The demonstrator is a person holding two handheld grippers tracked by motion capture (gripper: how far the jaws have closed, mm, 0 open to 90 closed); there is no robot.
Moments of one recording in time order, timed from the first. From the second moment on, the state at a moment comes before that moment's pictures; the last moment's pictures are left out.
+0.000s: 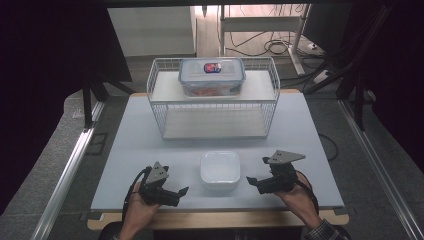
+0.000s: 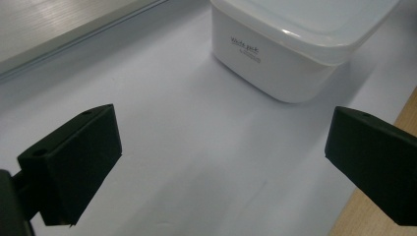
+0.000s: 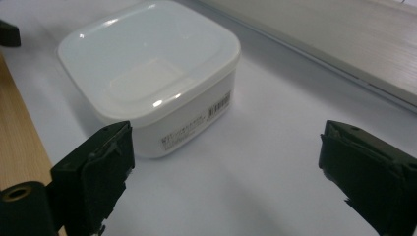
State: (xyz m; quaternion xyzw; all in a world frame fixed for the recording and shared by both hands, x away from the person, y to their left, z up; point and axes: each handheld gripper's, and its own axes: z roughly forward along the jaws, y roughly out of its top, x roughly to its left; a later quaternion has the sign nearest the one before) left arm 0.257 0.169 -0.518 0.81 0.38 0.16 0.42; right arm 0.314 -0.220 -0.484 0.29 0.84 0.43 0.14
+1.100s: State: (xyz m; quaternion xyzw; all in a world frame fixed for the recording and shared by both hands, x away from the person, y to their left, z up) left arm 0.286 0.144 -0.491 0.82 0.35 0.12 0.43; right arm 0.323 -0.194 -0.464 0.30 0.86 0.40 0.11
